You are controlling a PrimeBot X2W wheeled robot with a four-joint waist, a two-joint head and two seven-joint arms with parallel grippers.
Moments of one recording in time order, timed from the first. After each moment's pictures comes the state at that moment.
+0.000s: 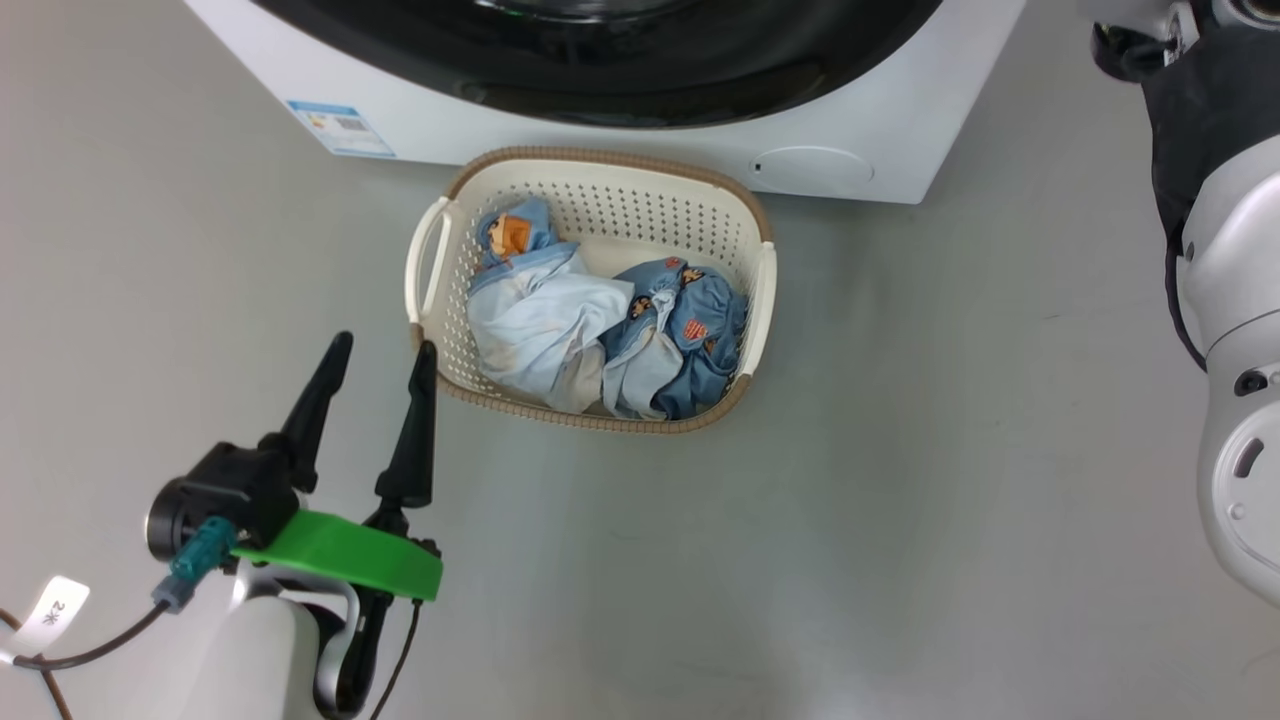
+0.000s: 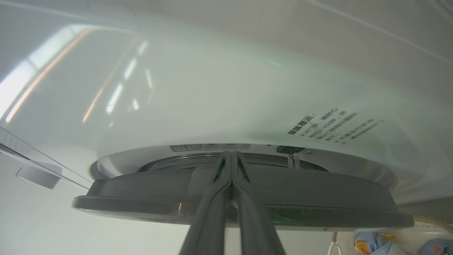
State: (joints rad) left arm -0.33 0.03 -0.12 0.24 -0.23 -0.13 -0.26; right arm -1.49 -0.09 -0.53 1.16 0.85 0.13 0.40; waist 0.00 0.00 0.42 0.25
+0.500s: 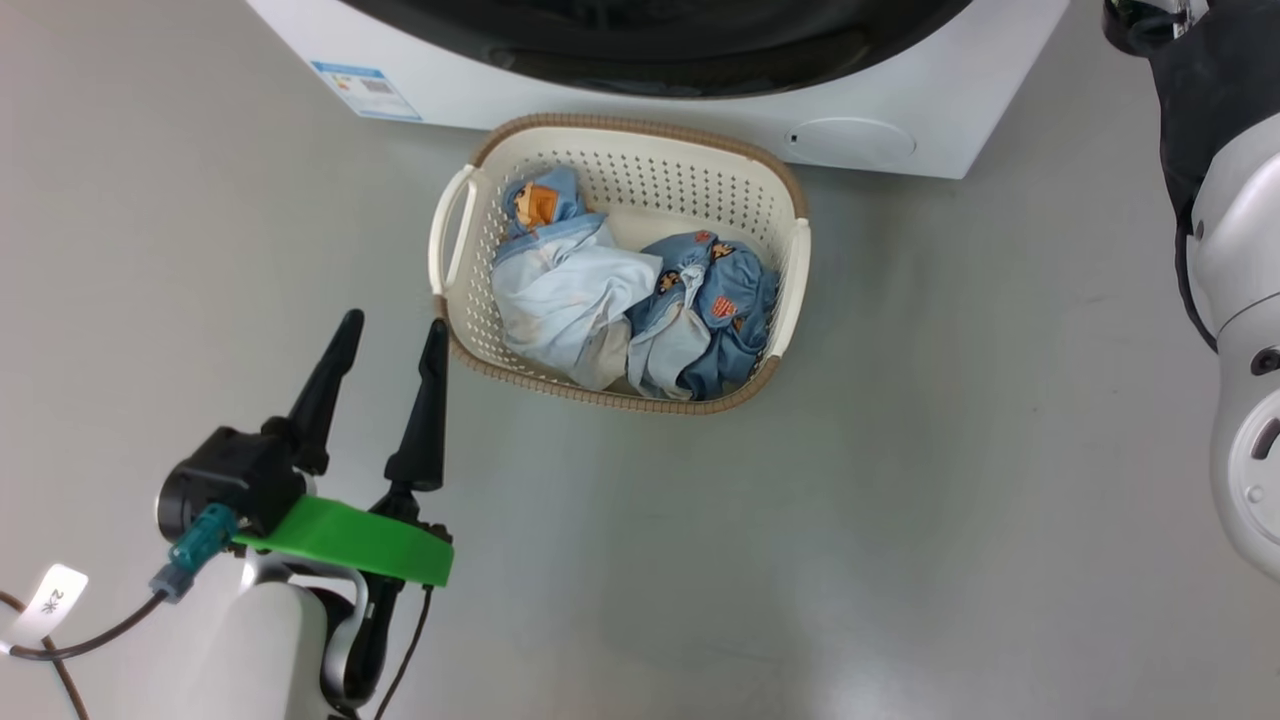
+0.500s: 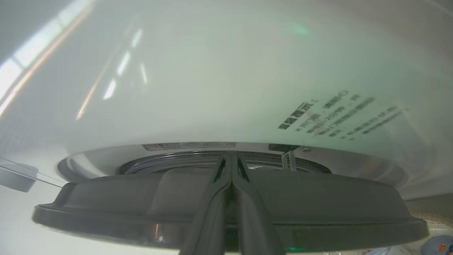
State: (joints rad) left arm -0.35 0.03 -0.14 0.21 -0.26 -0.13 -0.26; right arm -1.53 -0.09 -0.55 1.19 0.80 0.13 0.39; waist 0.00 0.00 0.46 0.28
